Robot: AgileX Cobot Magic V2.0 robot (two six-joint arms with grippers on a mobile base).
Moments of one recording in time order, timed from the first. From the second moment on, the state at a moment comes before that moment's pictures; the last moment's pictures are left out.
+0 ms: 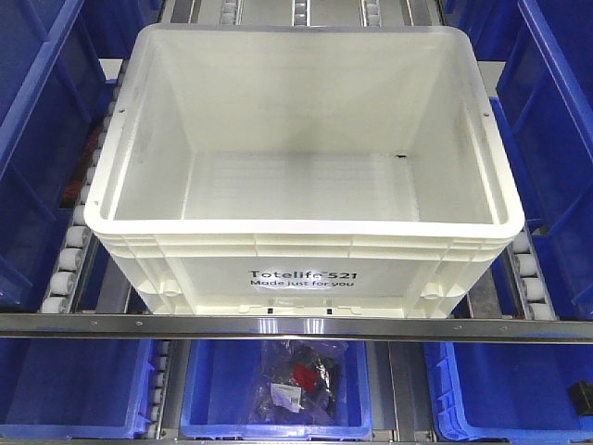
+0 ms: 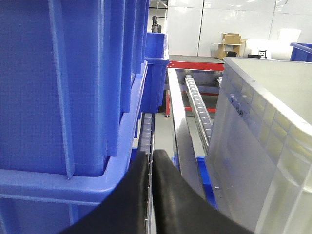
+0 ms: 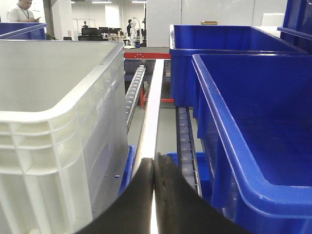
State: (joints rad) left arm 0.05 -0.01 0.03 0.00 0.00 -0.06; right arm 0.03 -0.01 0.03 -0.07 0.04 0.02
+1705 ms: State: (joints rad) left arm 0.05 0.35 -0.74 0.00 0.65 -0.06; right arm 0.03 0.35 -0.57 -0.07 0.53 0.02
